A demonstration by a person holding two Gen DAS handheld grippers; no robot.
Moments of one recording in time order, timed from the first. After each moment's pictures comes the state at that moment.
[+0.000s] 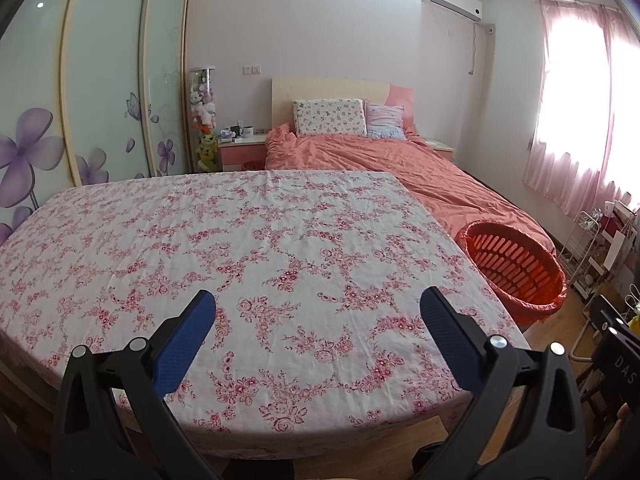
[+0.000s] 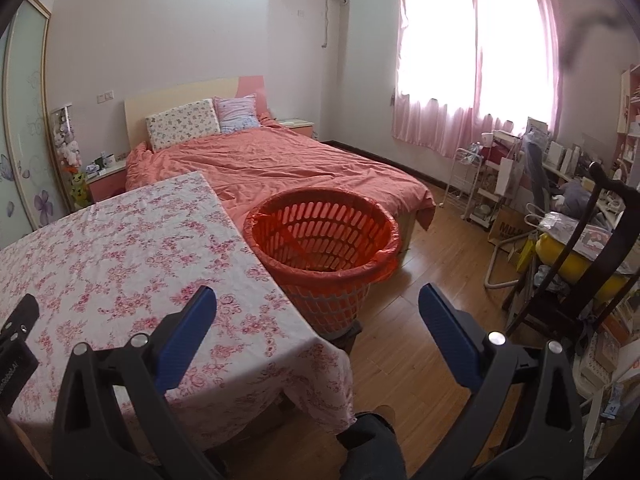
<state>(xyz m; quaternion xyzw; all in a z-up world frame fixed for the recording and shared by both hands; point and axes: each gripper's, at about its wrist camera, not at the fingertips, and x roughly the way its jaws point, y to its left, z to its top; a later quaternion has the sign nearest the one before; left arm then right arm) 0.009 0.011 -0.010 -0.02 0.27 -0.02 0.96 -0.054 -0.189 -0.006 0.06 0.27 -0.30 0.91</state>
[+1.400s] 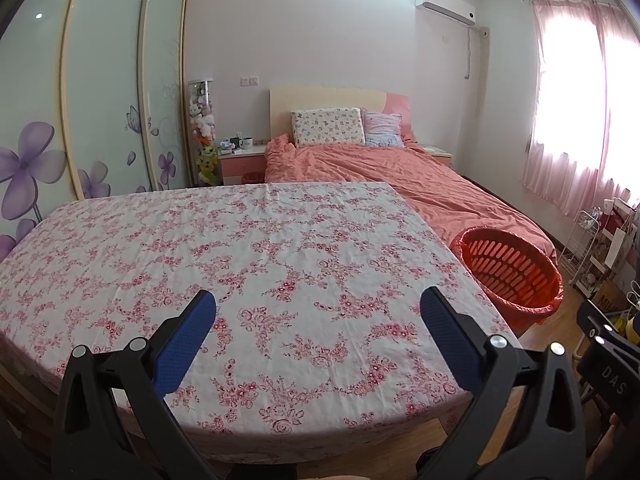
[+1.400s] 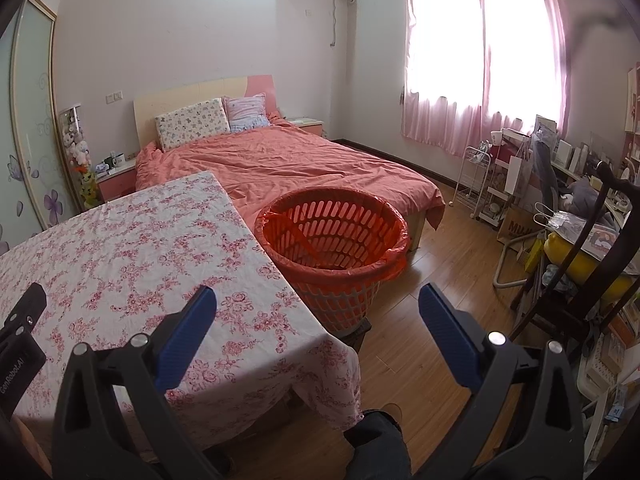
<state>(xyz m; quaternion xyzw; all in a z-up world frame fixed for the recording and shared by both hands) 0.002 0.003 0.002 0.00 0.25 -0.01 0.97 -0.058 -0.184 0.000 0.07 0.28 -0.27 0.92</state>
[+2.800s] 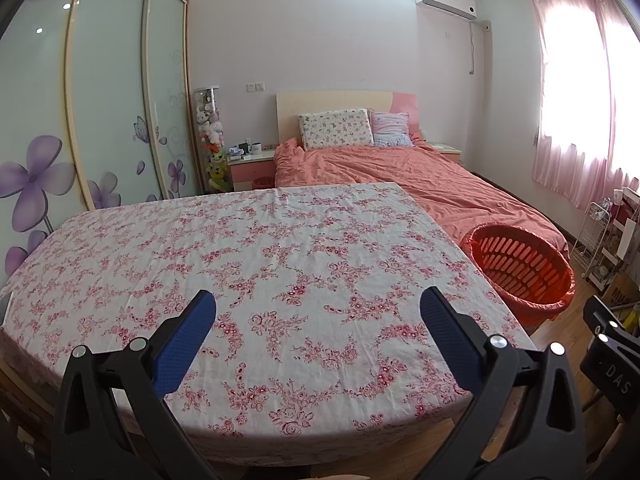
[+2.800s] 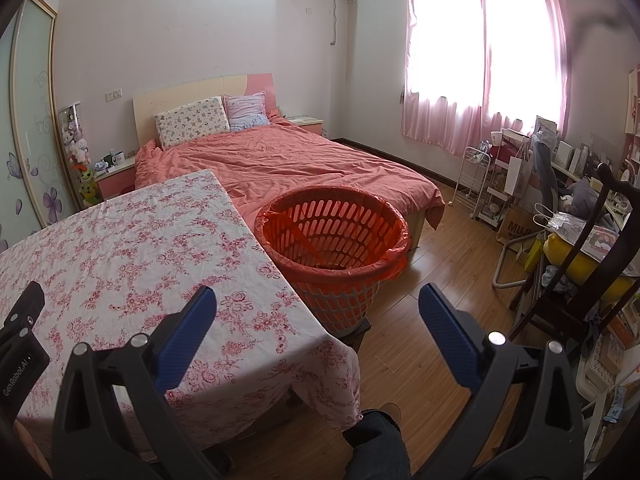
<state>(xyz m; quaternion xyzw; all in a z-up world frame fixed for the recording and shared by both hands) 0.001 -0.005 0.004 0.02 0.25 0.00 0.97 -0.058 -0.184 -0.002 0.07 0.28 -0.27 0.92</state>
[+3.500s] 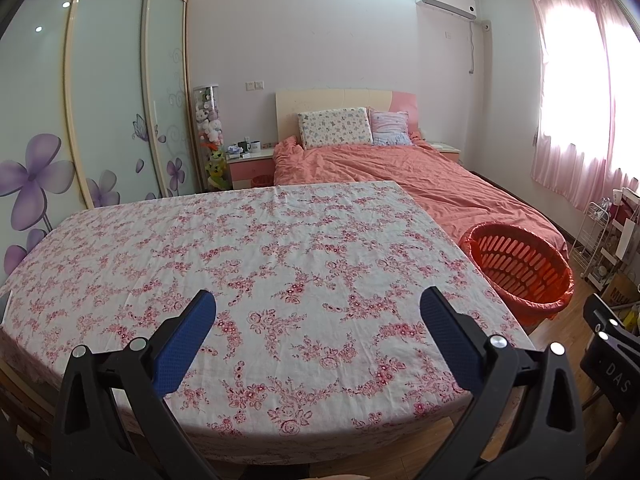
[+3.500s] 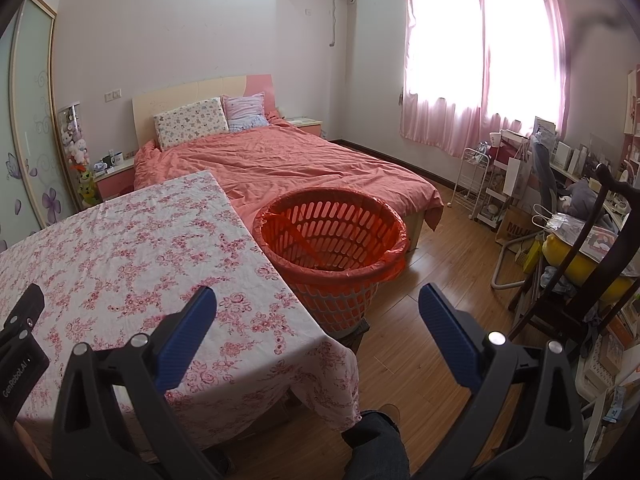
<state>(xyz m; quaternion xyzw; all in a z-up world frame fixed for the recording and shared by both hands) 0.001 -0.006 0.003 0.02 0.25 0.00 0.97 -0.057 -0.185 -0.001 0.07 0.28 -0.27 0.92</state>
